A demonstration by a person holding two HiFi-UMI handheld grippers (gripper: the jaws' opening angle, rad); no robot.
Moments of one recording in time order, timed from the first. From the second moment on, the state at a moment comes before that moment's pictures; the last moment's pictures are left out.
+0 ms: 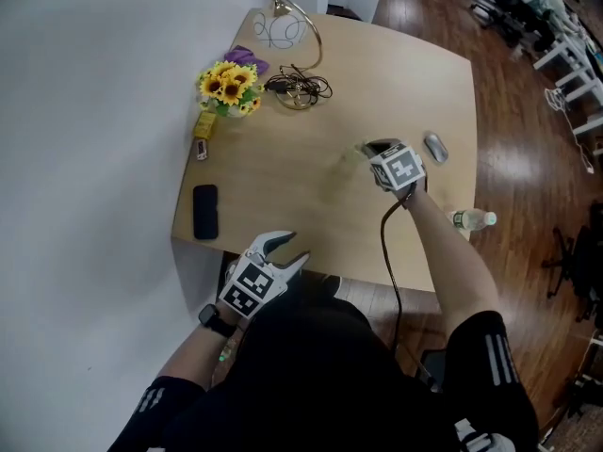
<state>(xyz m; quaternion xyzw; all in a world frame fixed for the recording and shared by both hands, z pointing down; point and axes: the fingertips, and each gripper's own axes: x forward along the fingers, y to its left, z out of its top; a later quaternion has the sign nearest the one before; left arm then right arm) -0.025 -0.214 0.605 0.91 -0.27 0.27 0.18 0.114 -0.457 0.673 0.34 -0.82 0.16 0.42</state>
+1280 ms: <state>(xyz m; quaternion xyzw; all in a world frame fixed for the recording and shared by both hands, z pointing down) -0.027 -0.215 0.603 0.90 -0.29 0.27 0.17 0.103 -0.459 0.669 0.35 -0.85 0.21 0.34</state>
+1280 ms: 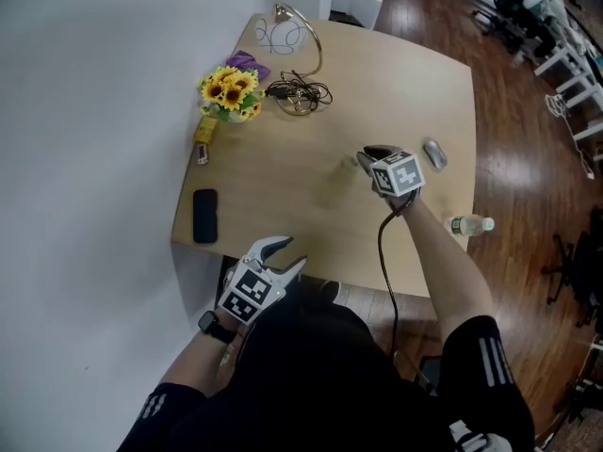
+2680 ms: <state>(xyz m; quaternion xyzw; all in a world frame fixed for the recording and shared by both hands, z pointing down) 0.002 -0.004 0.486 0.96 -0.18 0.20 0.08 0.040 -0.013 0.436 0.30 -0.92 0.25 -0.01</state>
